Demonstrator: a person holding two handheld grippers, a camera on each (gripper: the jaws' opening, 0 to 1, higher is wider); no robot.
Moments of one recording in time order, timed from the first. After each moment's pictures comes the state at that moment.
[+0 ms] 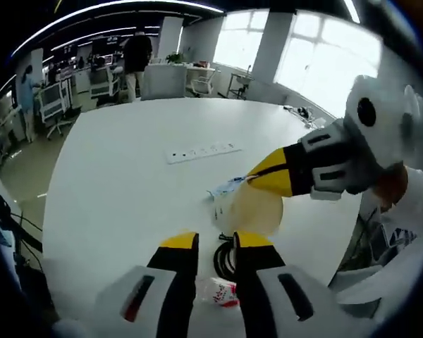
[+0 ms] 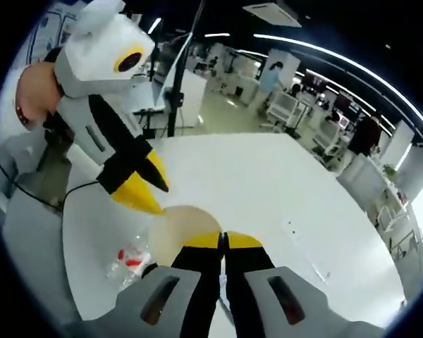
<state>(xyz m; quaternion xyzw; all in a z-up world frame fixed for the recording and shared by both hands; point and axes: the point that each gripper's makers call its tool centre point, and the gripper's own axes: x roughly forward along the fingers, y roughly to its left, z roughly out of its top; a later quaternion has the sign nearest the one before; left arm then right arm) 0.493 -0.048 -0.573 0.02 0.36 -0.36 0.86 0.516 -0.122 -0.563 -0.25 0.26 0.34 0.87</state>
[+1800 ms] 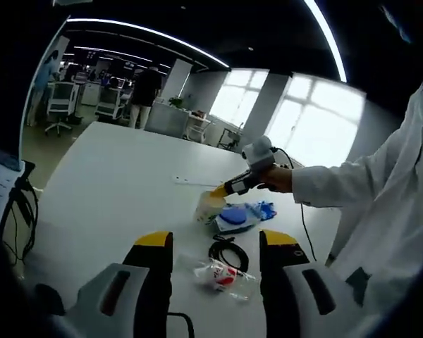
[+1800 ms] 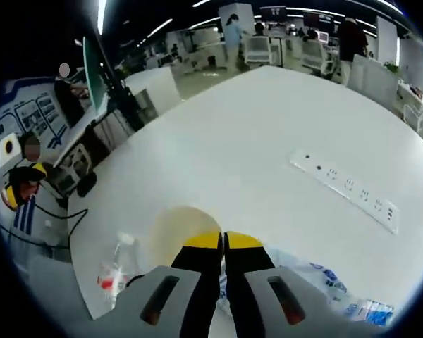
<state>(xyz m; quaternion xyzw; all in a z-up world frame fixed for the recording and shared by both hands) 0.439 0.041 -0.567 -0.13 0.23 -0.39 0.88 0.585 -0.153 -0.679 -0.04 0.42 0.31 0.85</state>
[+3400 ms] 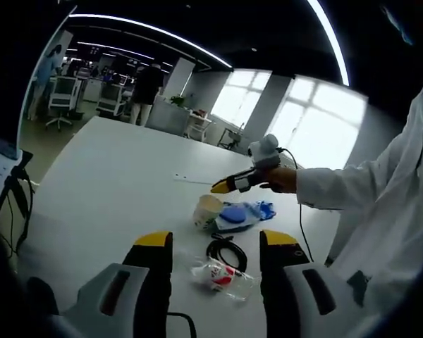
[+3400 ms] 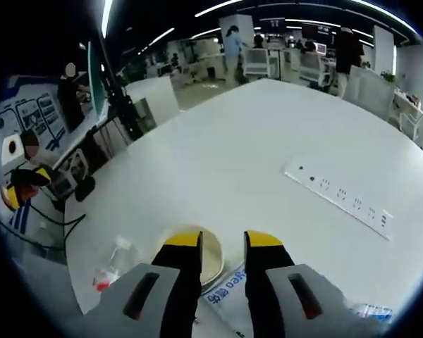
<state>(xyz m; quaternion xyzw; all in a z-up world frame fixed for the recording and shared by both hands) 0.437 0.034 -0.575 -0.14 0.24 -0.39 0.88 0.588 -0.160 -0.664 -0.04 0.38 0.31 0.87</state>
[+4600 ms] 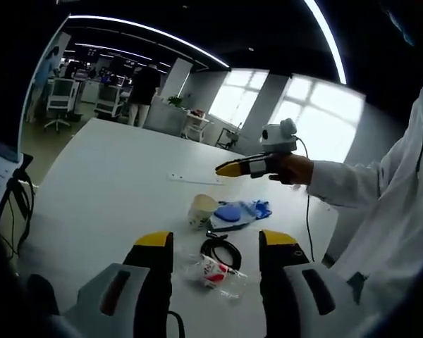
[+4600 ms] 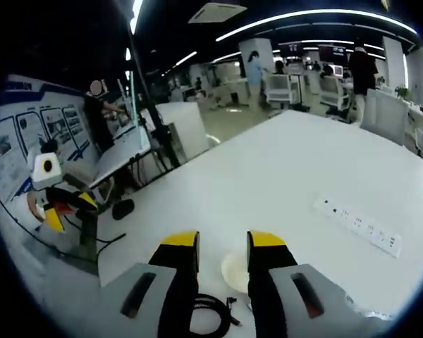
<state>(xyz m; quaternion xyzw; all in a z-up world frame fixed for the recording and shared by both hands) 0.422 0.031 -0.567 -0.14 0.24 -0.40 0.88 0.552 -0.113 -0.587 -0.01 0.31 0.39 0.87</state>
